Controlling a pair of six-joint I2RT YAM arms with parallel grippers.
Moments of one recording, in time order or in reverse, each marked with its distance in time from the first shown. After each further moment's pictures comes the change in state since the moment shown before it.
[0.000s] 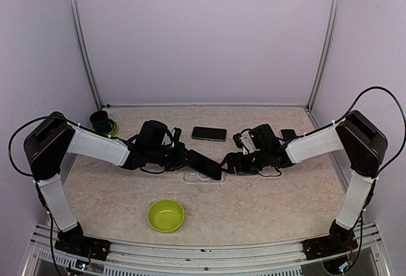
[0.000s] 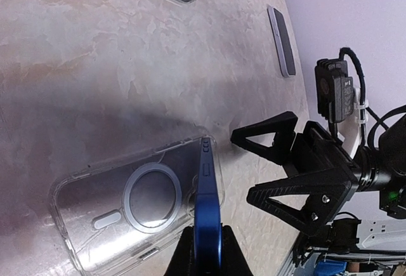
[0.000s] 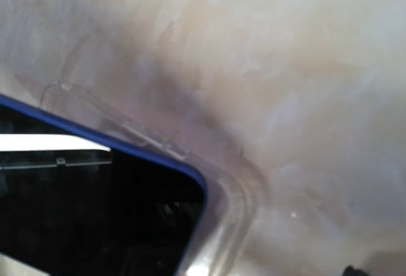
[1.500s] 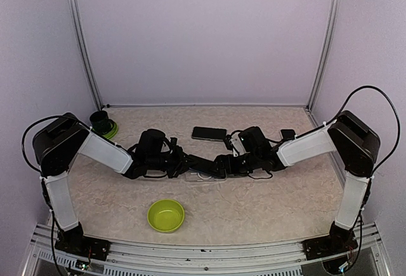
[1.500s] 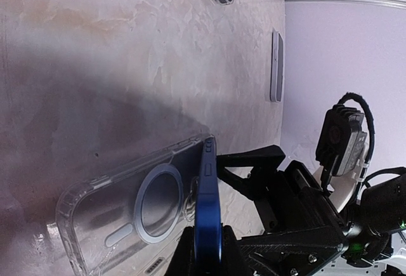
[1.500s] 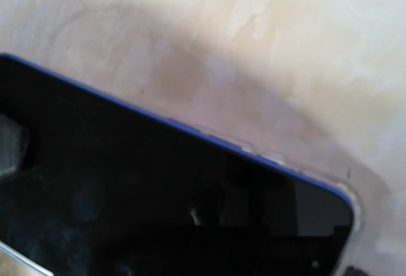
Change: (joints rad) left arm 0.005 0.092 -0.083 0.252 0.019 -0.322; right arm 0.089 0.063 0.053 0.050 0.021 0.051
